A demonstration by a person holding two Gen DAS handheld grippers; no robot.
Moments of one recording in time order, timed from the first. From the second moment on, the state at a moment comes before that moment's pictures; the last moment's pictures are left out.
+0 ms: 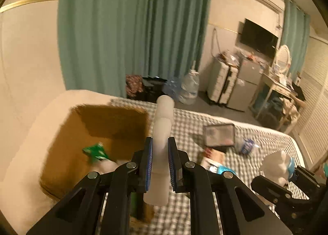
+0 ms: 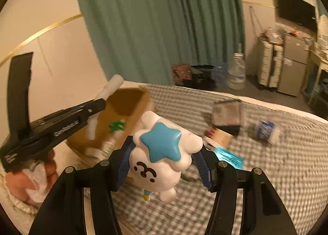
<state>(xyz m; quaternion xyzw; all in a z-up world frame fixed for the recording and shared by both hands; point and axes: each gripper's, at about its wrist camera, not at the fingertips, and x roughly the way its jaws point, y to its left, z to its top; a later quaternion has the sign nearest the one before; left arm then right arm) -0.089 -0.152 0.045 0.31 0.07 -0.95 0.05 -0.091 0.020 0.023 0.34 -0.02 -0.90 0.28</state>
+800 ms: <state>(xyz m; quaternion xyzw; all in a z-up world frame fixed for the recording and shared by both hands) -0.150 -0.304 -0.067 0.40 0.08 -0.91 0.12 -0.226 -0.180 -0.044 0.41 -0.05 -0.84 0.34</state>
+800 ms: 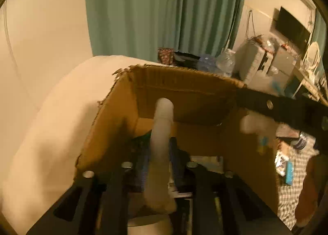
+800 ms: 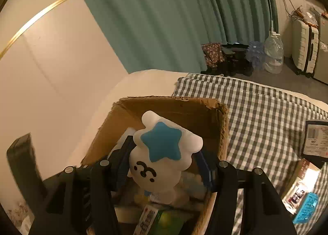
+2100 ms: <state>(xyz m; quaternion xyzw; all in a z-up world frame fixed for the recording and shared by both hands) -0.103 0.015 -0.102 0.44 0.03 -0.90 -0.04 -0.118 0.208 -0.083 0.37 -0.10 -0.92 0.04</state>
